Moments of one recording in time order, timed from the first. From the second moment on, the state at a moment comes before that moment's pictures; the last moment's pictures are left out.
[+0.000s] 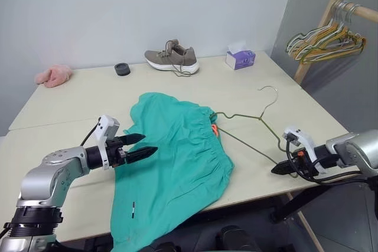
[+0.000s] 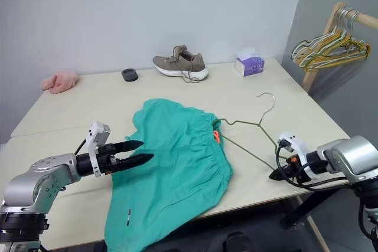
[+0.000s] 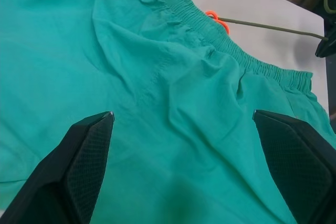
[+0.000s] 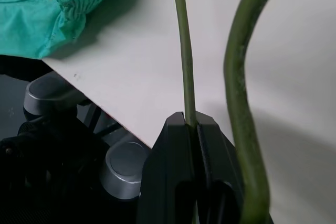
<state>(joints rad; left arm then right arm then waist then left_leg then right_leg) -0.16 0.77 0.16 -0.01 -0.60 0.64 -1.03 -0.48 -0.96 0.26 -0.08 0.51 1.35 1.09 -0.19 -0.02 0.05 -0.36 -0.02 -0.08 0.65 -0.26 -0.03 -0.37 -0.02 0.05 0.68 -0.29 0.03</state>
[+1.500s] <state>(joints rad) -0.47 0.84 0.10 0.13 -0.40 0.28 -1.14 -0.60 -0.81 0.49 -0.23 0.14 0.68 0.86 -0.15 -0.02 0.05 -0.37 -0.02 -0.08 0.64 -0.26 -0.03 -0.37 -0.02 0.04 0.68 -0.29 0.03</state>
